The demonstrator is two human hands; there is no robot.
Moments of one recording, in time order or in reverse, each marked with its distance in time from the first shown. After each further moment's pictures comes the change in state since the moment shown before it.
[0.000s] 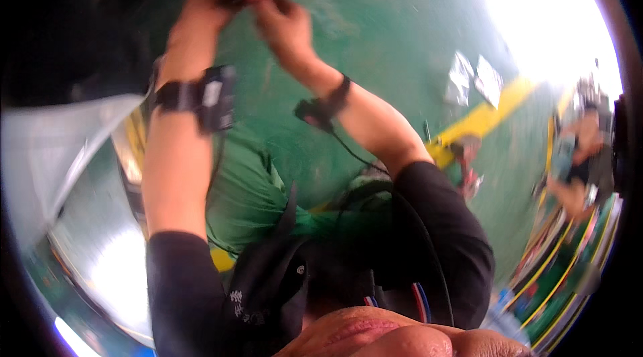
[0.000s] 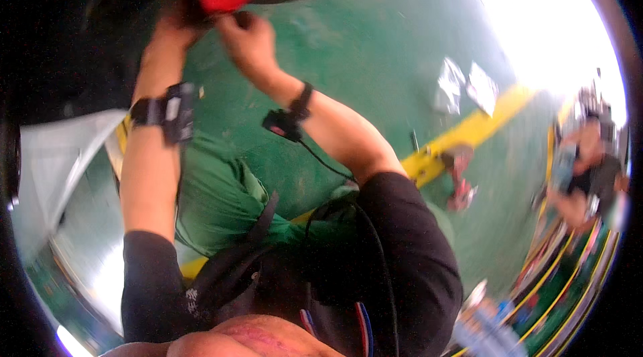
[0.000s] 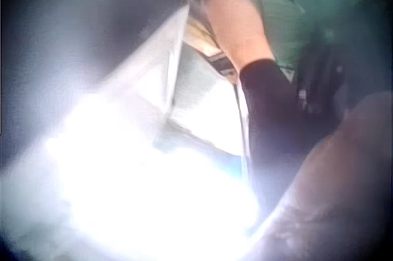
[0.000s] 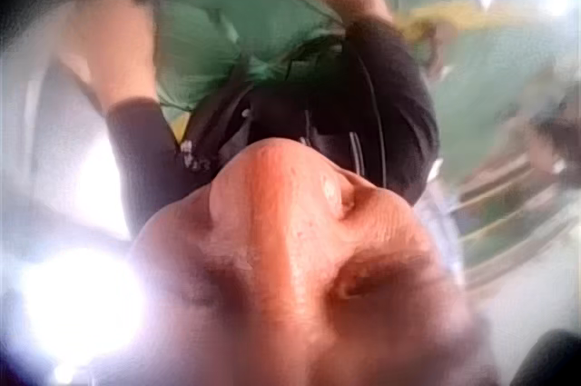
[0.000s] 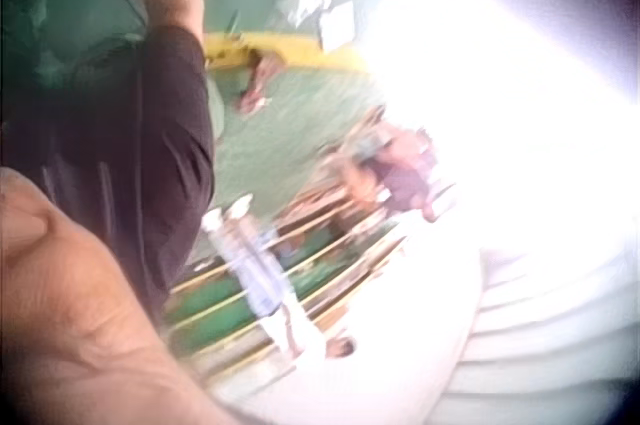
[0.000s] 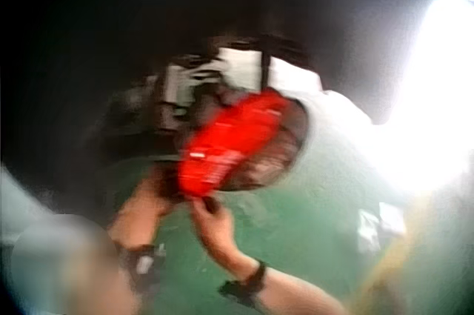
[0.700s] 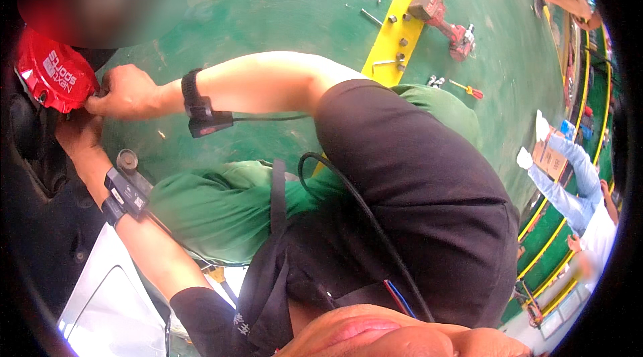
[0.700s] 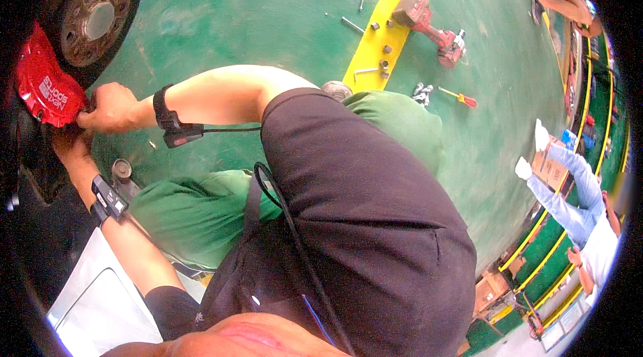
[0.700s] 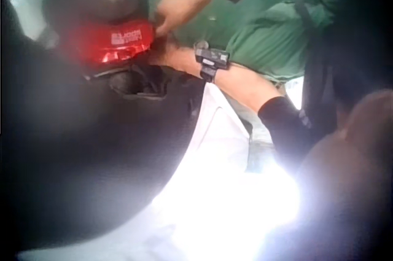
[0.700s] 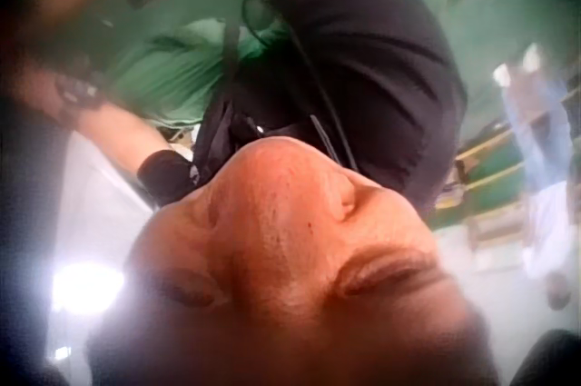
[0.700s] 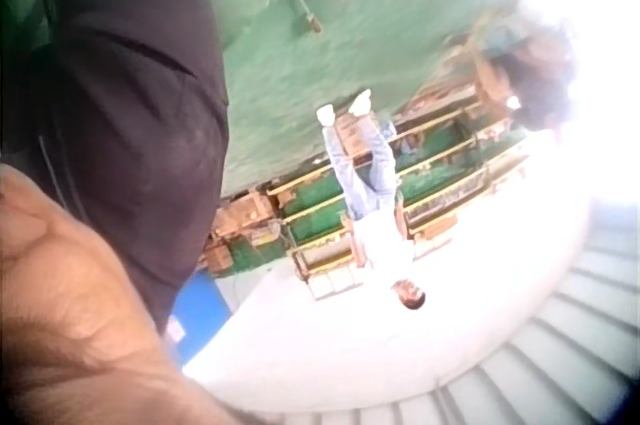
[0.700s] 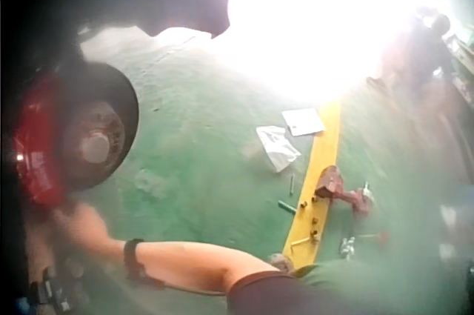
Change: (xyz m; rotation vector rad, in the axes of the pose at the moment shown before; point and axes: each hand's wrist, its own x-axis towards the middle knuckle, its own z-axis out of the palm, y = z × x) left_hand 0.022 -0.013 -0.063 0.781 -0.108 0.207; right_hand -0.019 -0.040 -0.012 -0.176 -0.031 0.147
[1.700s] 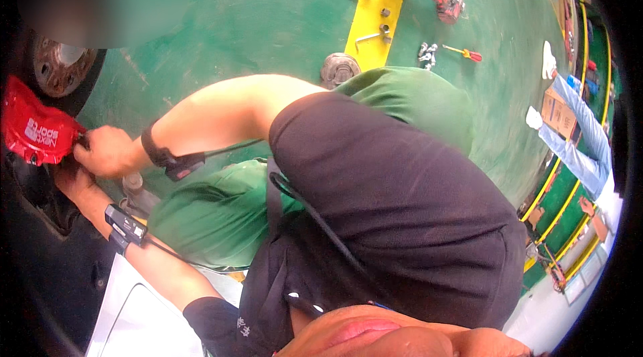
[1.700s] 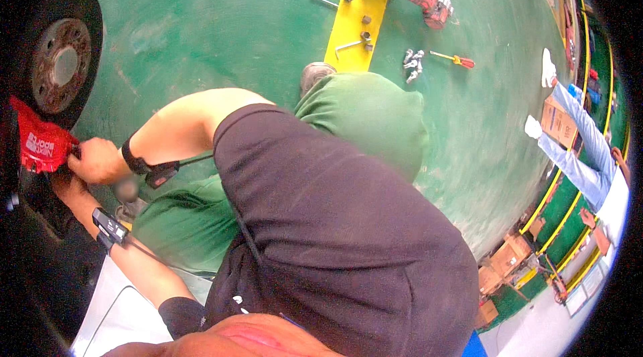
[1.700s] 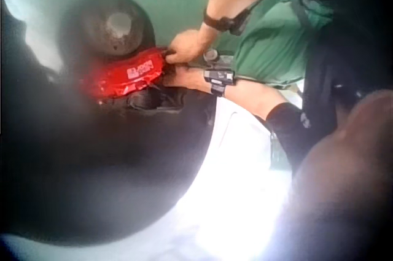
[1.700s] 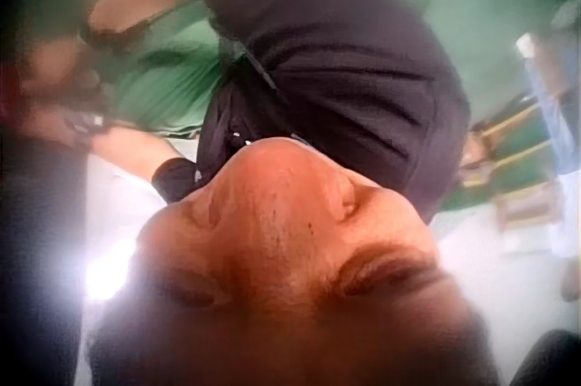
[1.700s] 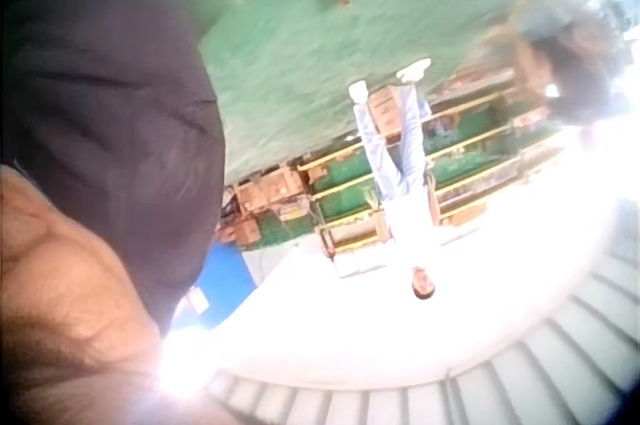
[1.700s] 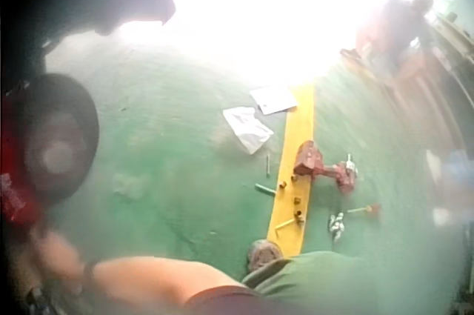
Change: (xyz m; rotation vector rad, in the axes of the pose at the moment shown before) left_hand 0.025 -0.073 -0.008 -0.354 -0.114 -0.026; right_hand -0.018 -0.006 0.032 0.206 0.074 0.134
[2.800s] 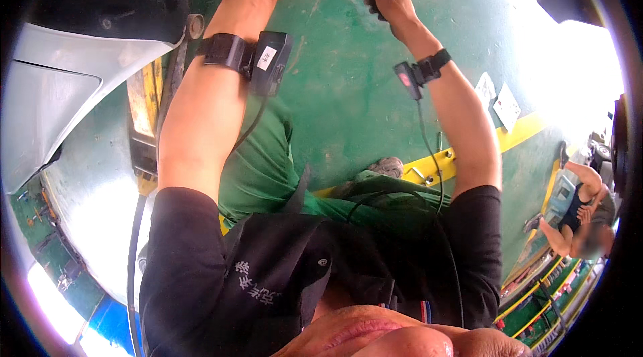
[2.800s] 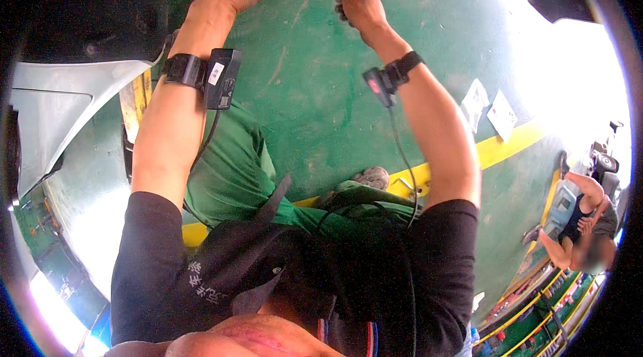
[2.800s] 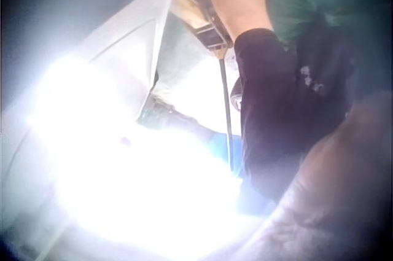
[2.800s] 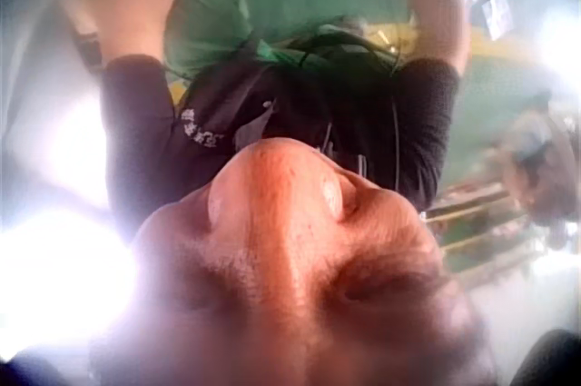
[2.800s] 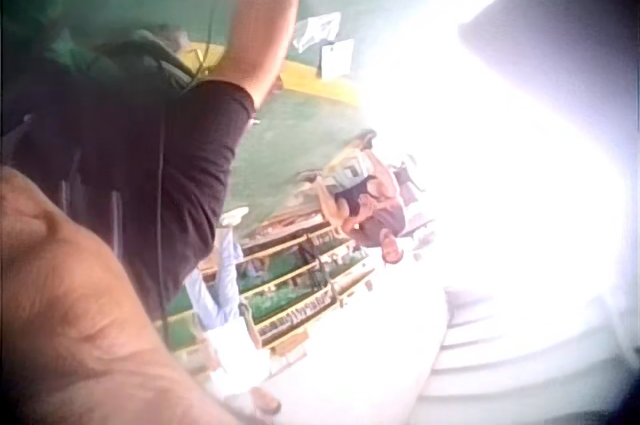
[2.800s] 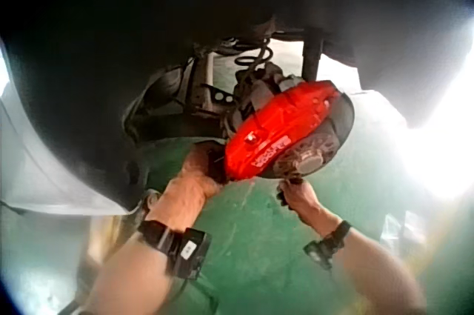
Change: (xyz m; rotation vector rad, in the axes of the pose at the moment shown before) left_hand -0.022 0.143 0.080 -1.882 0.302 -0.298; right_hand 0.126 0.006 -0.126 -0.672 -0.167 -0.064
